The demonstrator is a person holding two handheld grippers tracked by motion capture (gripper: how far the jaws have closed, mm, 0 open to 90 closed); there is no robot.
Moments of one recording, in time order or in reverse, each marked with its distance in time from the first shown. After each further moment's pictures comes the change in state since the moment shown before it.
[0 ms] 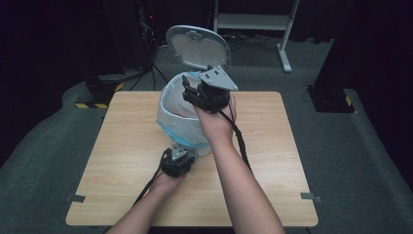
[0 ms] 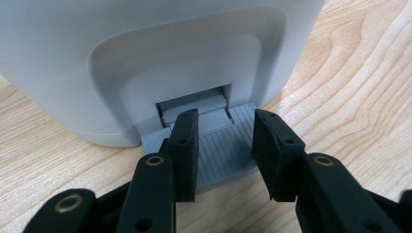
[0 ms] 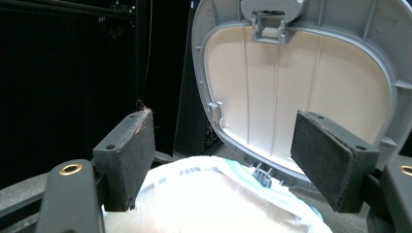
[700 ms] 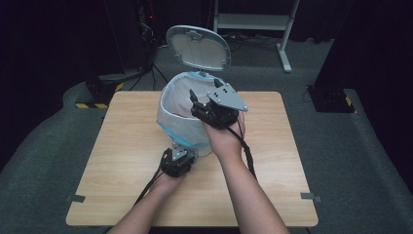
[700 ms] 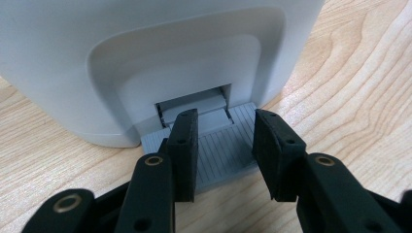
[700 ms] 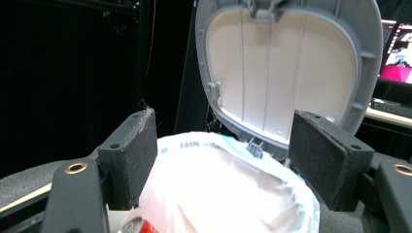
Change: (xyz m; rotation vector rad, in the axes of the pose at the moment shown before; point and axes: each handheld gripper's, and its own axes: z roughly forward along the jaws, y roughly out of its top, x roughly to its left) left arm -0.001 0.000 0.000 0.002 0.002 0.003; right arm -0.001 -0.021 -0.037 -0.003 0.003 -0.030
